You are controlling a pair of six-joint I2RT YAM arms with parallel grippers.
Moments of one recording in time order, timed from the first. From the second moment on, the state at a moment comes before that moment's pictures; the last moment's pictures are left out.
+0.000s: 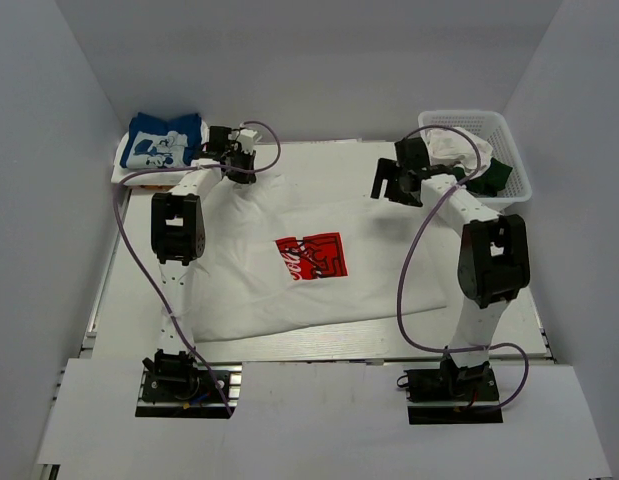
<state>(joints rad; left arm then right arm) -0.11 2.48 2.09 -0.42 0.37 0.23 0.28 1.86 1.45 -0.46 0.08 0.36</state>
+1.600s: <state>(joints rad) -0.13 1.97 1.43 -0.01 0.56 0.18 0.27 2.19 1.70 -0.52 0.34 0.49</state>
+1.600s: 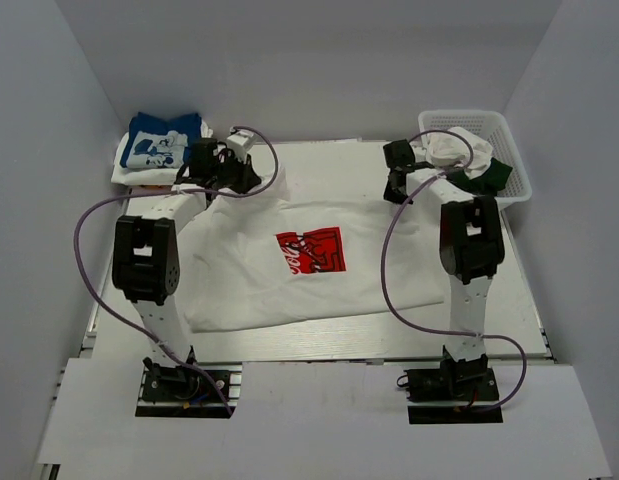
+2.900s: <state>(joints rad) -0.19 0.36 0.16 -0.03 0.62 -0.51 0.28 1.49 0.87 -0.35 0.31 0.48</state>
